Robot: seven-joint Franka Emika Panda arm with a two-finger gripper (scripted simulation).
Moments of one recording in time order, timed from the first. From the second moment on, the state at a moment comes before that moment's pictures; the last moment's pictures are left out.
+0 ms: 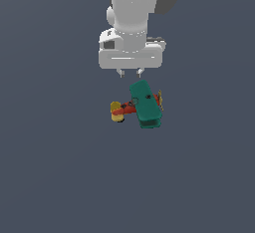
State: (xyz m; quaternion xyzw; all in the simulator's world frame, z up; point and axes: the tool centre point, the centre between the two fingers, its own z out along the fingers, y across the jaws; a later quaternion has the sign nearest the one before) arm -0.076 0.010 0.310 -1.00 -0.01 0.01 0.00
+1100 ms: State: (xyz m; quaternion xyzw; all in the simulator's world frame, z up) arm -0.061 0.016 0.328 -1.00 -0.04 -0.02 0.01
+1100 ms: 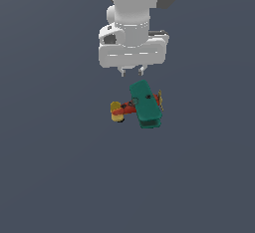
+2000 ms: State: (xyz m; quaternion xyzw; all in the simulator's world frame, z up) arm -0.053 0.033 0.333 -1.00 -0.05 -0.03 0.03
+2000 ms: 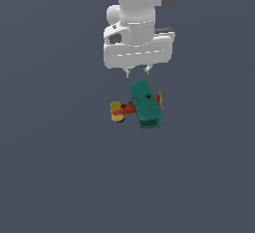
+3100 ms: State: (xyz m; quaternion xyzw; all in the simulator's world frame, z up) arm -0.053 0.036 0.336 -1.00 -0.05 -0.03 0.04
